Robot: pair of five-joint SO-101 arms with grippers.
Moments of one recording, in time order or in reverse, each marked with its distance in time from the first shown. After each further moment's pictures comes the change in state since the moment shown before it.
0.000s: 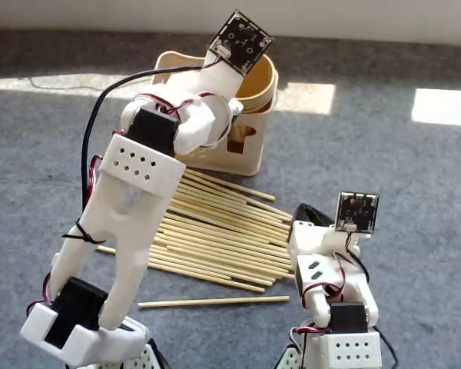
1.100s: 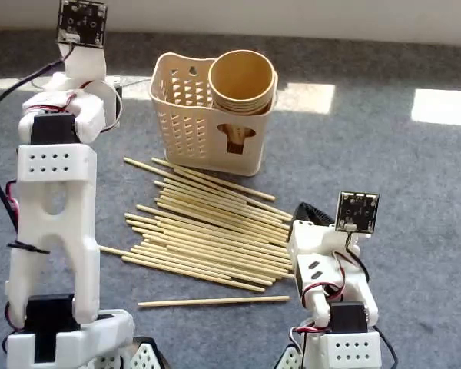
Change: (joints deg) left arm -29.6 -7.4 15.2 -13.8 9.8; right arm 0.0 0.0 0.0 -0.4 0.0
